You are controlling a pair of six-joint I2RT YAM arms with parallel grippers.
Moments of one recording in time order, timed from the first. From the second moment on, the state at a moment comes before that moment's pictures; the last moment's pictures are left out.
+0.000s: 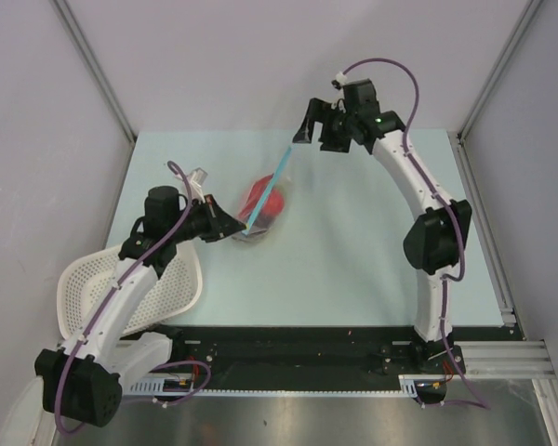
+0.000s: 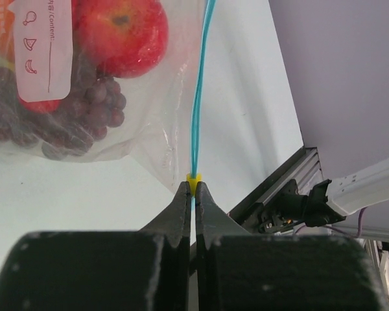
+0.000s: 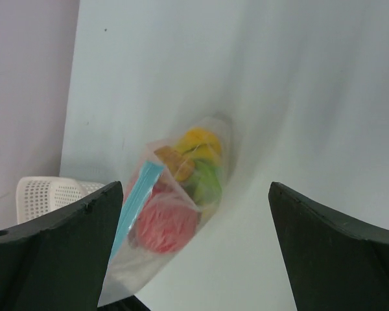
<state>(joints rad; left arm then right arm) -0.23 0.98 0.81 -0.31 0.59 -0.57 0.38 2.11 2.19 -0.70 -0.33 0.51</state>
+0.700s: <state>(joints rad) -0.34 0.99 0.91 -0.31 0.47 -0.60 0.52 1.94 2.00 -0.74 -0.29 0.78</state>
